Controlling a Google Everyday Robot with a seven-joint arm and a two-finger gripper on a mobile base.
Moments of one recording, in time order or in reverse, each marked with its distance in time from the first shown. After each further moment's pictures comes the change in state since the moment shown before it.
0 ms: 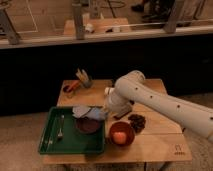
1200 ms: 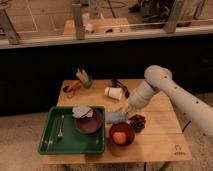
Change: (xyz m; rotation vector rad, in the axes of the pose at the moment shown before) arm 0.019 0.085 -0.025 0.070 -0.309 -0.071
